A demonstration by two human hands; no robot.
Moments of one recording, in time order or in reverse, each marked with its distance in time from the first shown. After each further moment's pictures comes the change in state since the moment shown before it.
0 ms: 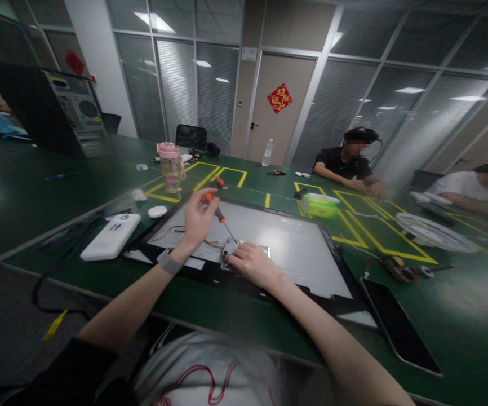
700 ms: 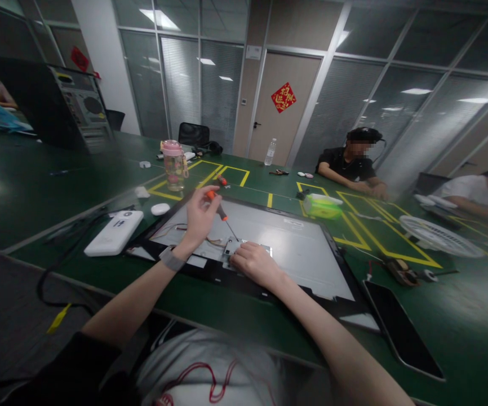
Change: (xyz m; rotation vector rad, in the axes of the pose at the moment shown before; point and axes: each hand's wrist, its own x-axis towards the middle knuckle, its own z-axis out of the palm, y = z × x) left_hand 0.002 0.000 -0.001 -0.002 0.015 0.001; right_hand 0.000 0.002 0.000 0.072 0.032 -0.025
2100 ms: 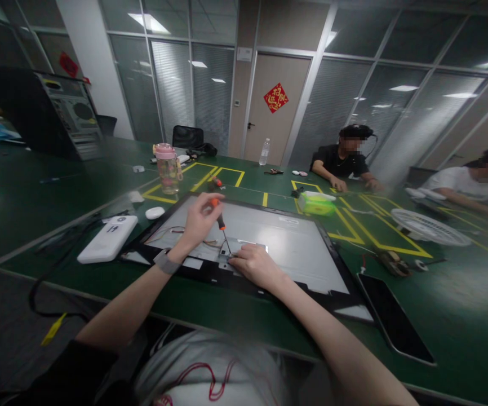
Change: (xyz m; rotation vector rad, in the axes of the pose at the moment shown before) left_hand -0.004 0.003 0.000 0.042 -0.233 0.042; right_hand -0.013 -0.002 -0.002 0.005 0.013 0.082
